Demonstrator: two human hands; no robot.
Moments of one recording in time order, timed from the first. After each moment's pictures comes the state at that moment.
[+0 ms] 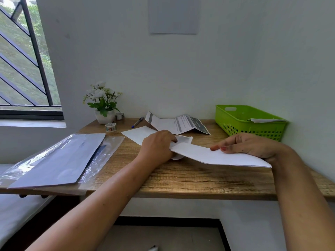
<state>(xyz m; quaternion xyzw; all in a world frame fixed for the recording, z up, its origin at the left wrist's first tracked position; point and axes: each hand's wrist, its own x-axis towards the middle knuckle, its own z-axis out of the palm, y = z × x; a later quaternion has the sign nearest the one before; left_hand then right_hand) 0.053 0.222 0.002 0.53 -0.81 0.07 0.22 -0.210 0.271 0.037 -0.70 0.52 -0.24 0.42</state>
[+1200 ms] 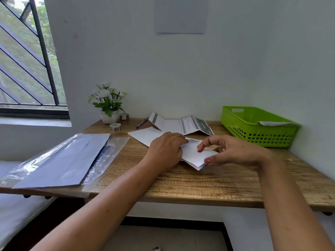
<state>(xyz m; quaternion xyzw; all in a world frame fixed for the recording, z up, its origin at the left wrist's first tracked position) 0.048 0.220 -0.001 0.49 -0.84 0.08 0.22 -0.155 0.269 0.036 -0.73 0.50 -0.24 0.39</state>
